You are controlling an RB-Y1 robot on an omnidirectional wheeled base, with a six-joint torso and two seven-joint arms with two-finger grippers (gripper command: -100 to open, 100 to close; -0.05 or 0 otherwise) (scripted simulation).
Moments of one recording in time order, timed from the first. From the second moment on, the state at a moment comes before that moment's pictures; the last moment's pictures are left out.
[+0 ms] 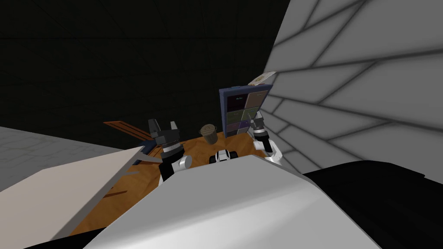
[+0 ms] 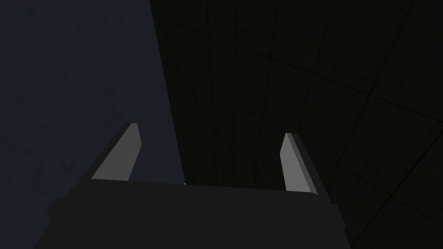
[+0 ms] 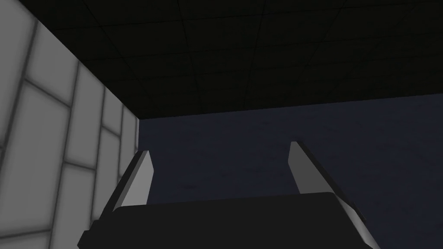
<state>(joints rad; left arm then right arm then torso) 0.47 0.04 0.00 -2.34 0.11 -0.48 -0.07 0.38 -0.21 -0.18 -2.02 0.11 -0.60 1.05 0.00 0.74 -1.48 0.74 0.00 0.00</state>
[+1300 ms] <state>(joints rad) 0.47 0.04 0.00 -2.34 0.11 -0.48 -0.07 0.34 -0.23 -0.27 -1.90 0.20 -0.66 1.37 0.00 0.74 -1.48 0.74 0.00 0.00</state>
